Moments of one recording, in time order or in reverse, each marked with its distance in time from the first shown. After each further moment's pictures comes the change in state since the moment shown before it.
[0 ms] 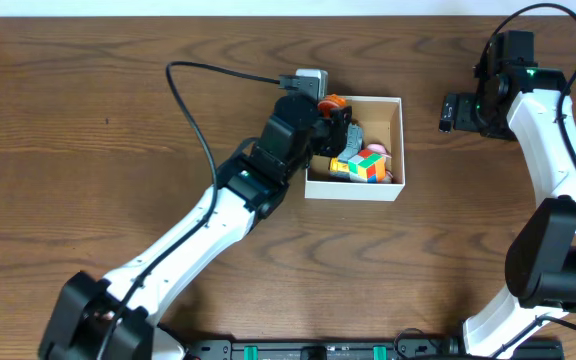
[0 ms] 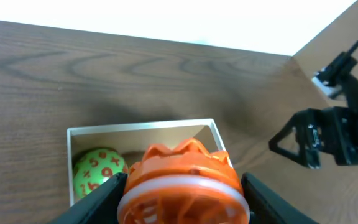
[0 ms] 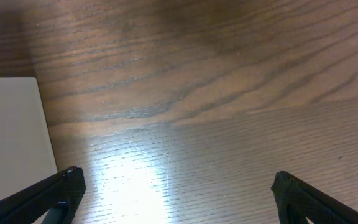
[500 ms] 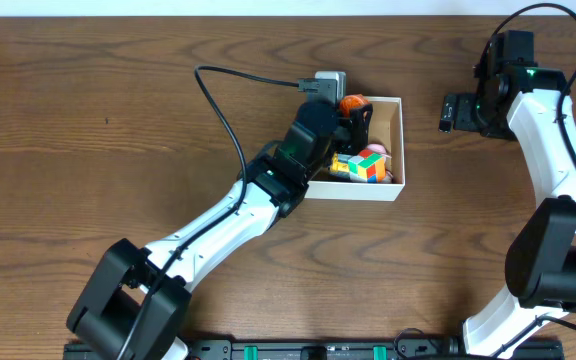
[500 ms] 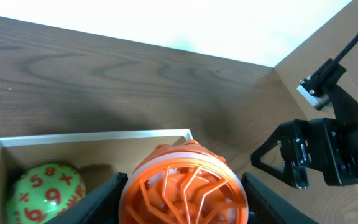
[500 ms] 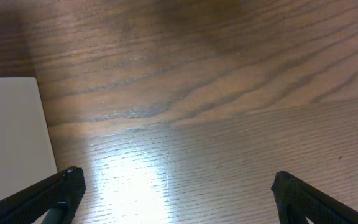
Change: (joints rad) left arm -0.052 0.123 0.000 0.194 -0.015 -0.079; right arm 0.000 0.000 0.000 0.000 0.000 0.000
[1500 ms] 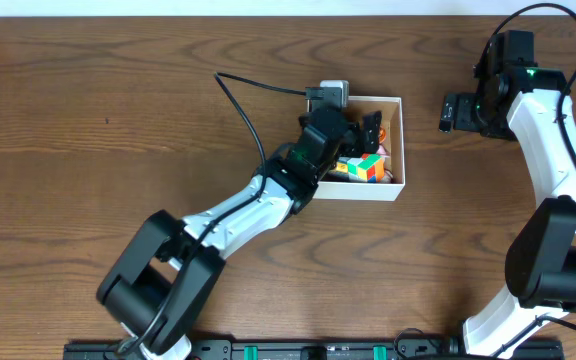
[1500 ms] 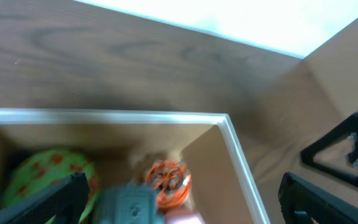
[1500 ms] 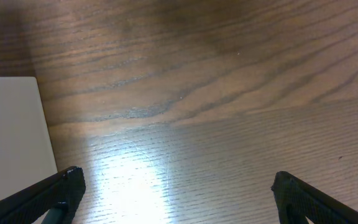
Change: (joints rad) left arm 0.000 0.119 0.000 0.040 -0.053 -0.002; right arm 0.000 0.000 0.000 0.000 0.000 0.000
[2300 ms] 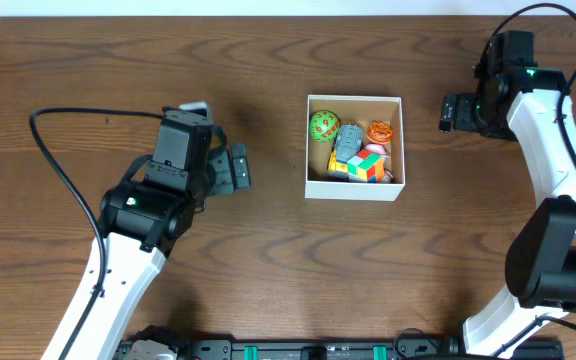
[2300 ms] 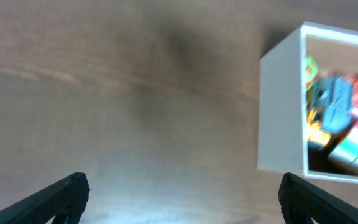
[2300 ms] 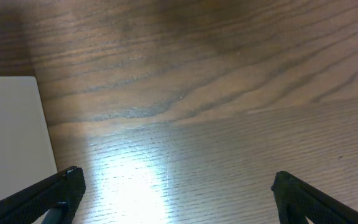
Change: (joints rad) left arm 0.360 -0.624 0.008 -1.111 -0.003 0.191; right arm 0.000 0.000 -0.001 0.000 0.000 0.000
